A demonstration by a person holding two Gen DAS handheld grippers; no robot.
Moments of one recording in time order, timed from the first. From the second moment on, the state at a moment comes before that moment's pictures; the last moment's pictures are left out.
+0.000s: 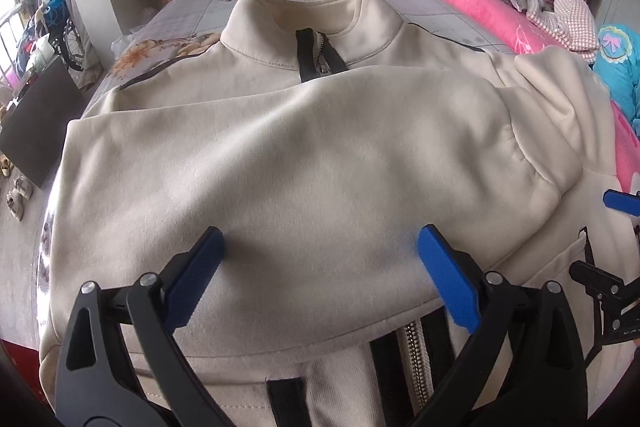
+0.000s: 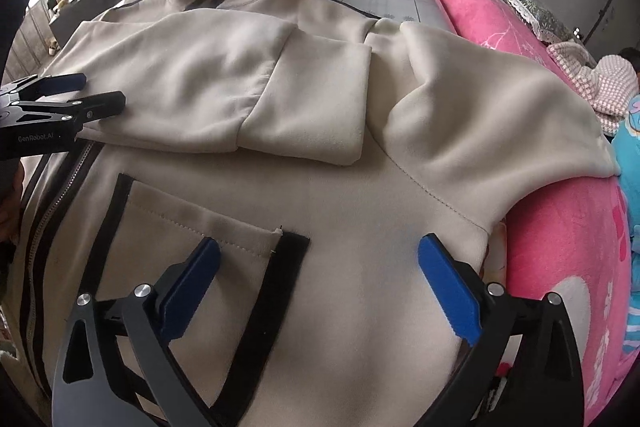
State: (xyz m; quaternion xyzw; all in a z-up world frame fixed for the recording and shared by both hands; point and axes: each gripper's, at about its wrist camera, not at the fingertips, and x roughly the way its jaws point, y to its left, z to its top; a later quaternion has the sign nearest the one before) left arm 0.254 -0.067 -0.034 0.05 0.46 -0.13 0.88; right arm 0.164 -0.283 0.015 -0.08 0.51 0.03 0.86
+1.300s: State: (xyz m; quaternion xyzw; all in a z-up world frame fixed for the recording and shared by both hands) left arm 0.251 -0.065 -0.033 0.06 0.45 -0.13 0.88; right arm 0.163 -0.361 0.077 0.04 0.47 -0.03 0.88
